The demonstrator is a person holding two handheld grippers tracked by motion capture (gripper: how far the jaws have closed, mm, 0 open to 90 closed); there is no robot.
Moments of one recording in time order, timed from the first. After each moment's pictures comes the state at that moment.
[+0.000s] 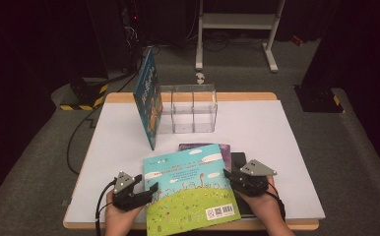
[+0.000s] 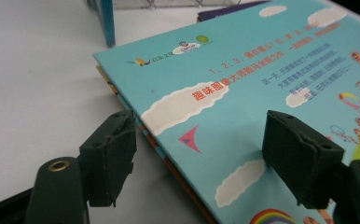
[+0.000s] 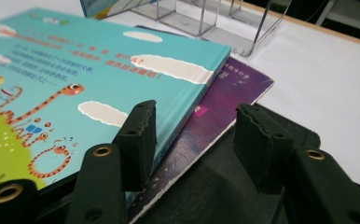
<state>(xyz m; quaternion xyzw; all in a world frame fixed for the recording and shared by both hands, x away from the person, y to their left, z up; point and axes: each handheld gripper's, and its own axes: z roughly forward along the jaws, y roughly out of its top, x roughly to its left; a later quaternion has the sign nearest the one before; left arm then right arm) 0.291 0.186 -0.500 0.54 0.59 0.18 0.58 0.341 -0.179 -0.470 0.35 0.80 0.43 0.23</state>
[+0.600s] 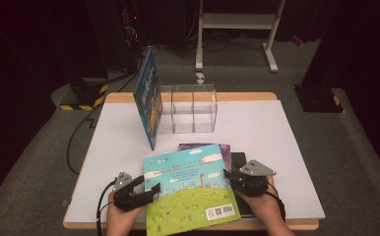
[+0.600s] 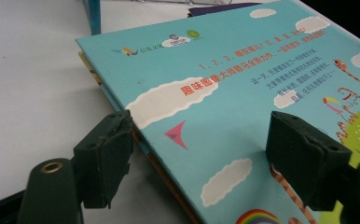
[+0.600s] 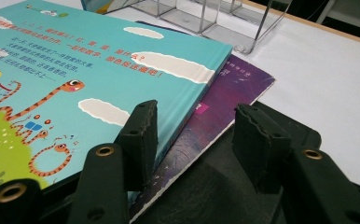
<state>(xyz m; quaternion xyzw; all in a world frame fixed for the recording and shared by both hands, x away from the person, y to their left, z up) 0.293 0.184 -0.502 0.53 0.60 0.14 0.58 0.340 -0.177 -0.470 0.34 0.80 0.43 0.24</state>
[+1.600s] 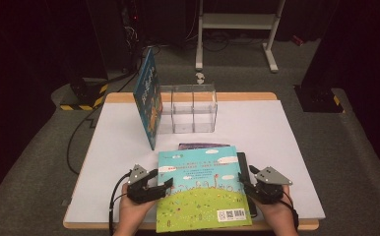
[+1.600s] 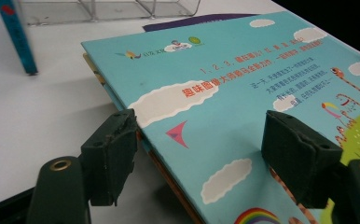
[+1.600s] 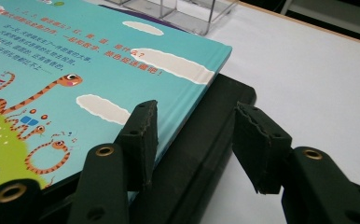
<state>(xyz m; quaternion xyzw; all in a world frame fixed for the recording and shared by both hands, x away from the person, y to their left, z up) 0.312 0.147 -0.494 0.56 0.56 0.13 0.60 0.319 -0.212 -0.470 0.38 0.78 0.41 0.27</state>
